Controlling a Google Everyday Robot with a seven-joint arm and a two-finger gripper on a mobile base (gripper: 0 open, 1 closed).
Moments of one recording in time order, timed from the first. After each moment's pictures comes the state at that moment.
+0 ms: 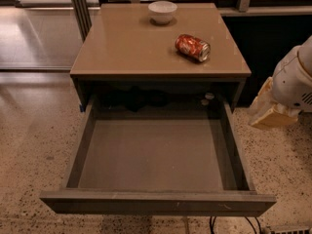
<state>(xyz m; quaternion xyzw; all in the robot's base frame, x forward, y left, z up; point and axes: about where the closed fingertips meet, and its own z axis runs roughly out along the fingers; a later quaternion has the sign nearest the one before) 0.417 -0.214 0.905 -0.60 0.78 0.00 0.15</state>
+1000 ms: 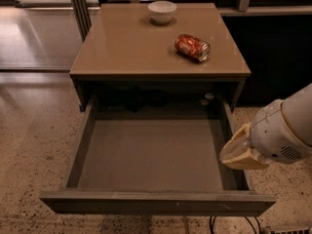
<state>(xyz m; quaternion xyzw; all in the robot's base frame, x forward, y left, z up) 0.366 -0.159 0.843 -0.59 0.77 0.13 0.20</state>
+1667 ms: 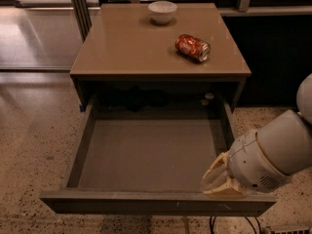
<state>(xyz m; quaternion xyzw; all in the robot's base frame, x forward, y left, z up) 0.319 -0.114 0.805 -0.62 0.74 0.21 0.17</state>
